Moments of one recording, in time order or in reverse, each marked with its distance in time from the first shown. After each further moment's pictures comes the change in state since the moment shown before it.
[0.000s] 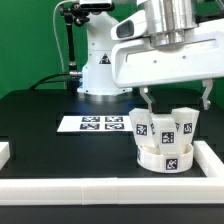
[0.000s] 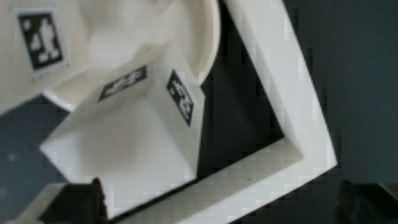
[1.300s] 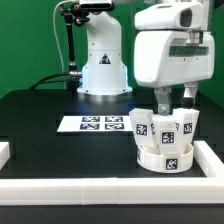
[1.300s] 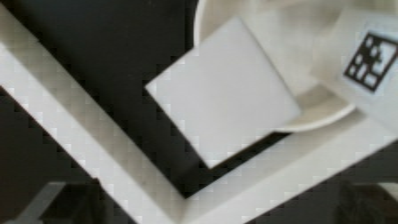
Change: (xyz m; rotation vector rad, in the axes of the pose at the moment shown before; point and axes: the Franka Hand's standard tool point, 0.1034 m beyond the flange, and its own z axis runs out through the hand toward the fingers) arm -0.006 0.003 0.005 -0.138 -0.108 -1.264
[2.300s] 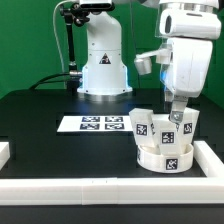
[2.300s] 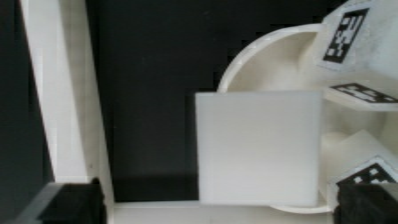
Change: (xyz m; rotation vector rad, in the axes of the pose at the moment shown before) arm -0.008 0.002 0.009 -0.021 -0.060 -0.544
